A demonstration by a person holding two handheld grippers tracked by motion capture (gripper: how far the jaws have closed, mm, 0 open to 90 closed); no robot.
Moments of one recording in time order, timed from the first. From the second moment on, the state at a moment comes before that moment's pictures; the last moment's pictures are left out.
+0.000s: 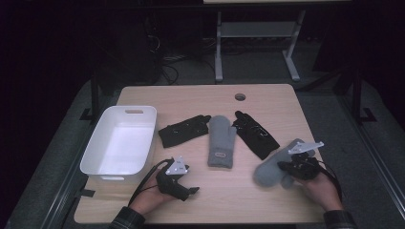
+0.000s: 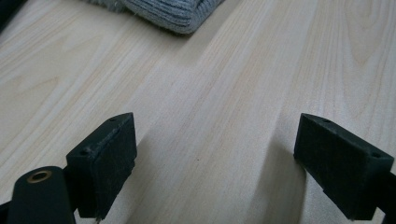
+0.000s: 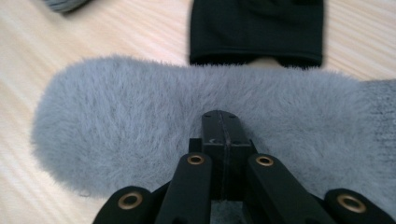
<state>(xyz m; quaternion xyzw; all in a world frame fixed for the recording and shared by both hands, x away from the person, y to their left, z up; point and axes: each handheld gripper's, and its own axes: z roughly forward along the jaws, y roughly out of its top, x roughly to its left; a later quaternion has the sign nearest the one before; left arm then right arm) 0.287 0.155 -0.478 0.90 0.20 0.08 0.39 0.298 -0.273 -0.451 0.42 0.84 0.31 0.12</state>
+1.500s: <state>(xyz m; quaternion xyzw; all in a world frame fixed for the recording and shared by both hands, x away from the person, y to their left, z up) 0.262 0.097 -0.446 0.90 0.16 0.03 0.41 0.305 -0.277 -0.427 0.43 0.83 0.33 0.16</state>
